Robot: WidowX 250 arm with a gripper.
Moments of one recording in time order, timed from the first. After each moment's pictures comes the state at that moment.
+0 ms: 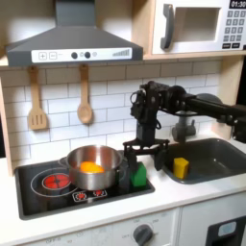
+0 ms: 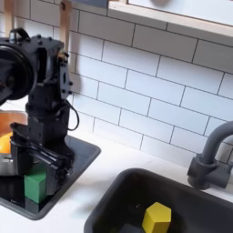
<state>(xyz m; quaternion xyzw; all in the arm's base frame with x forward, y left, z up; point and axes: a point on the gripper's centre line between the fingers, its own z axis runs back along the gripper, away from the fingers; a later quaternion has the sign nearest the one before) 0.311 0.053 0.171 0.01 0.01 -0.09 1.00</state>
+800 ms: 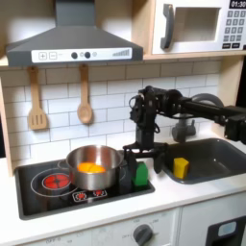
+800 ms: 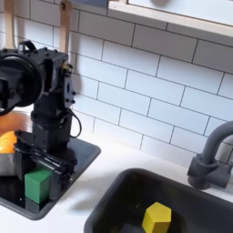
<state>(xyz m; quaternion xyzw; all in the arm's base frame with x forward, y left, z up) 0.321 0.046 0.158 0.01 0.02 -0.09 1.00</state>
